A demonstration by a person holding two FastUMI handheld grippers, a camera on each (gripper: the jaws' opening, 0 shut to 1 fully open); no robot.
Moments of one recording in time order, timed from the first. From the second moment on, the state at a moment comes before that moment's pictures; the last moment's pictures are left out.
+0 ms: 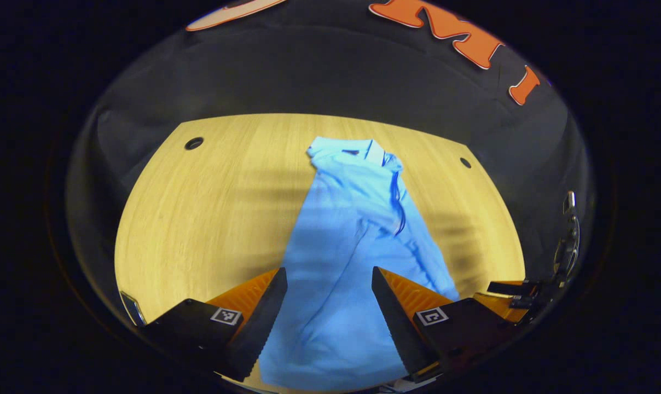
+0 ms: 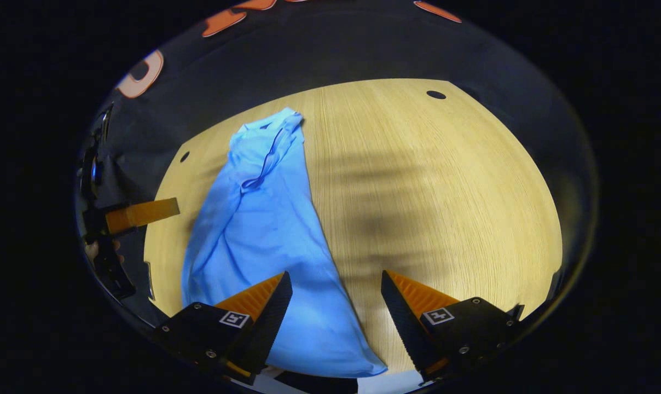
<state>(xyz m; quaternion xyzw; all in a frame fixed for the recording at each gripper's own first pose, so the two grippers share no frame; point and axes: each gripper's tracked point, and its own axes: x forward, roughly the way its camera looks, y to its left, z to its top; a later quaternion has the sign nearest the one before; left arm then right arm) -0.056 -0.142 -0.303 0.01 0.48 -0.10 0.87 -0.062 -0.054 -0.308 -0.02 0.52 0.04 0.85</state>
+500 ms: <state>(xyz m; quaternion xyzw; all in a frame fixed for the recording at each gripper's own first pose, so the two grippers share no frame) -0.192 -0.057 -0.335 0.03 0.57 -0.08 0.82 -0.168 -0.066 -0.336 -0.07 0.61 0.03 0.79</state>
